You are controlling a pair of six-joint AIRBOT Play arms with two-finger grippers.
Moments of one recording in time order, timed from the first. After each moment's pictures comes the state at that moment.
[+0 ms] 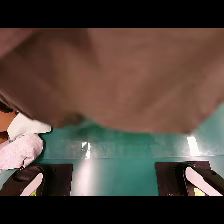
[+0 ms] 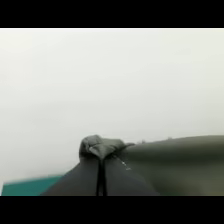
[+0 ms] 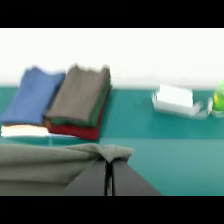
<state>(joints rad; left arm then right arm) -0.10 -0.72 1.80 1.41 -0.92 -1.48 -0.23 -0.99 2.06 -1.36 1.39 1.55</state>
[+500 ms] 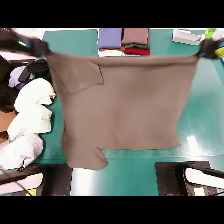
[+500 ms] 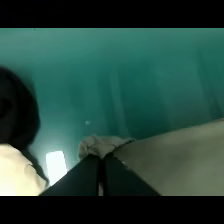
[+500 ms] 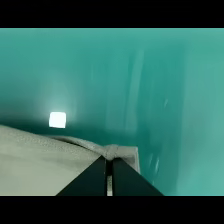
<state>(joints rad) -0.10 -1.36 1.64 1.43 -1.13 -1.48 -0.13 -1.35 1.69 -1.37 1.36 1.53</state>
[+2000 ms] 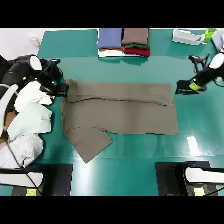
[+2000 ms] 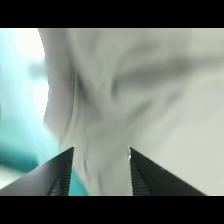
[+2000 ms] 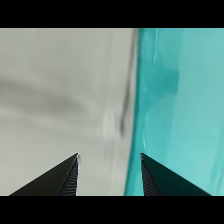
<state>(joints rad) -0.10 -1.44 1.34 1.44 -1.31 -1.56 -0.17 -1.37 1.27 -1.45 1.35 1.51</state>
